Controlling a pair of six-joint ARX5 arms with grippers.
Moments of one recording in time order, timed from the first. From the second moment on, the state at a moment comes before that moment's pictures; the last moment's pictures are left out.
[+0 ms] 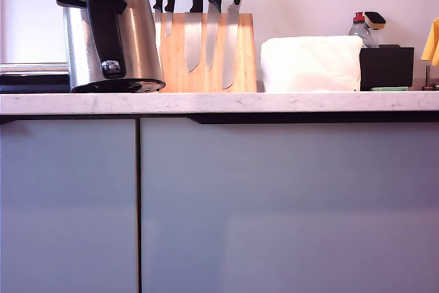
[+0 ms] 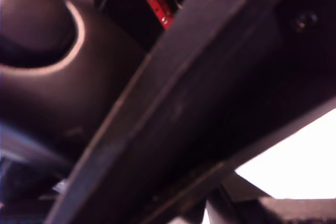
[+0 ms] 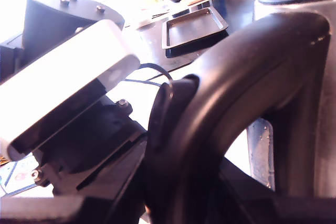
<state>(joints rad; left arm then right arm) -0.12 1.46 1.31 -0.44 0.84 0.60 0.71 2.08 2.11 -0.24 -0.65 0.08</state>
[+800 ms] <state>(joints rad) -0.16 1.46 1.36 -0.49 0.79 0.59 0.69 2.06 2.11 -0.26 -0.66 0.07</state>
